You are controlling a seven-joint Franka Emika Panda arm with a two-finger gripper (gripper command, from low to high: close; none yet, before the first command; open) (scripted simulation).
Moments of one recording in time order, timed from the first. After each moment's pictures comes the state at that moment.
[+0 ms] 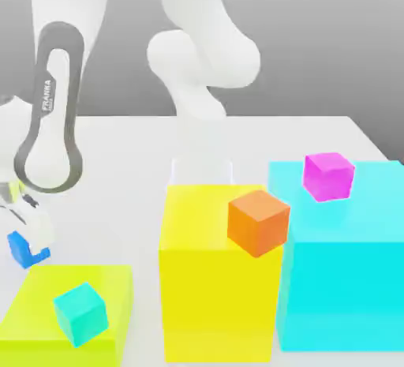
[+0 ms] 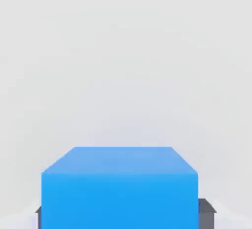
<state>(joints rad) -0.47 0.37 -0.36 -2.59 0.57 2.90 0.18</state>
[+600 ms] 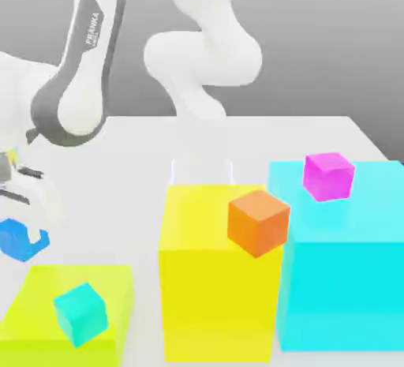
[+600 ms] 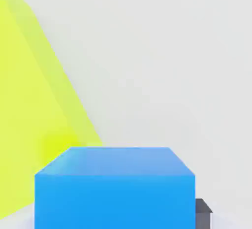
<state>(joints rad) -0.10 0.08 -0.41 -2.44 0.12 2.50 0.39</state>
